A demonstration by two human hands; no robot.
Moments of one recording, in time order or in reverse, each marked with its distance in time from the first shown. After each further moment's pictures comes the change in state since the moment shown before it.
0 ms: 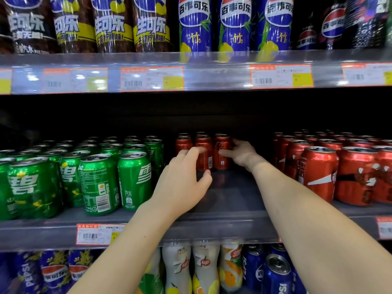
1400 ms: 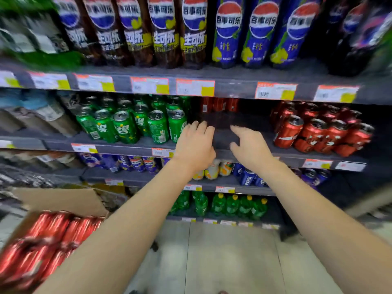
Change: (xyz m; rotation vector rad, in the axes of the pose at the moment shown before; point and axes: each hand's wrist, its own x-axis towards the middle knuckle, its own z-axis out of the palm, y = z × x) left_hand -0.022 0.104 -0.170 0.381 -0.570 -0.100; right_hand -0.271 -0.182 -0.079 -0.553 -0.313 -0.062
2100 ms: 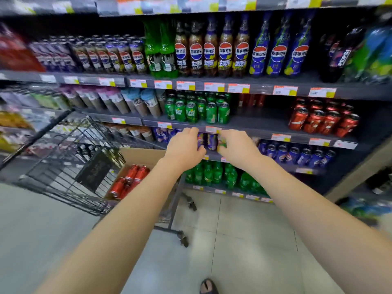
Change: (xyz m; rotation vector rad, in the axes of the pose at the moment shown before) left_hand -0.311 -0.014 -0.234 -0.134 -0.068 -0.296; right_hand -0.274 -0.237 -0.093 -0.081 -0.219 -0.146
